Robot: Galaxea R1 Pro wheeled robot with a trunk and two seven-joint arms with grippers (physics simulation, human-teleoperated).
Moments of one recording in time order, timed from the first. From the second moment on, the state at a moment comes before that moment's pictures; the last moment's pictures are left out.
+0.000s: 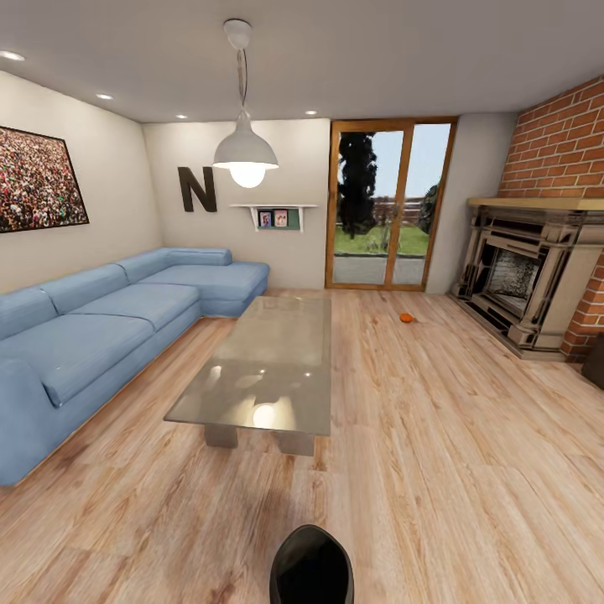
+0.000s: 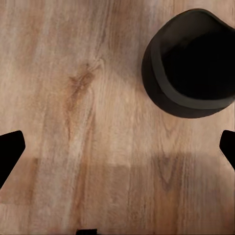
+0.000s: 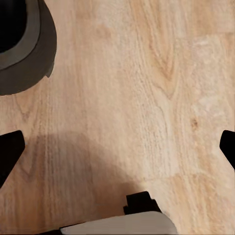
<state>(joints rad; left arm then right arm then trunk) 0.07 -0.03 -0.04 -1.02 0.02 0.29 -0.01 -0.04 0.03 -0.04 -0.30 -0.16 -0.29 -0.07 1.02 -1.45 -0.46</state>
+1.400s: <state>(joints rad) -0.33 -0.14 -0.04 -0.60 0.12 0.35 0.06 -0.36 0.07 0.07 -0.70 -0.14 0.44 -0.30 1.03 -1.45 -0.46</state>
